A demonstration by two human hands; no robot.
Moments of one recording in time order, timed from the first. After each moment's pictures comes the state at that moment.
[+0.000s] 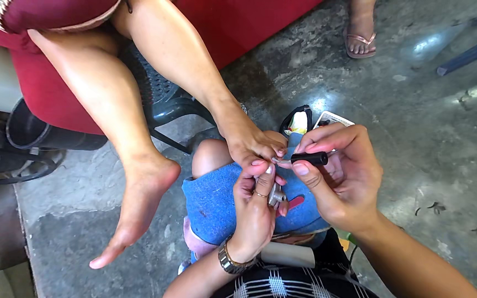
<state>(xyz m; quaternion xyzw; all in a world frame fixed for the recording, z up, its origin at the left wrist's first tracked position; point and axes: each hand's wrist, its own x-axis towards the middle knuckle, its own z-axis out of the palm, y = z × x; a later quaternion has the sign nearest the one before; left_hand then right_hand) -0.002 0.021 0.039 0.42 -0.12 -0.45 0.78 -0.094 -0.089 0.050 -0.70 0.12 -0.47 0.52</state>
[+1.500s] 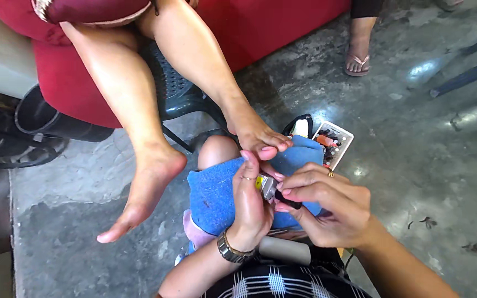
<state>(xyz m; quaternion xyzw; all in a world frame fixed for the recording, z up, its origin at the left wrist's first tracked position) 0.000 0.025 0.052 0.43 -0.06 -0.45 0.78 -0.114 -0.066 0.045 -0.80 -0.02 -0.43 0.41</state>
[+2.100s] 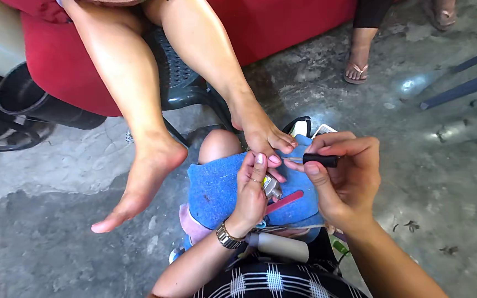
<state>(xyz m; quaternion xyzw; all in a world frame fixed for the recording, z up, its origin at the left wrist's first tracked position) 0.014 0.040 0.014 0.40 -0.19 -0.46 0.77 -0.098 -0.066 0.051 -0.73 0.11 -0.46 0.50</state>
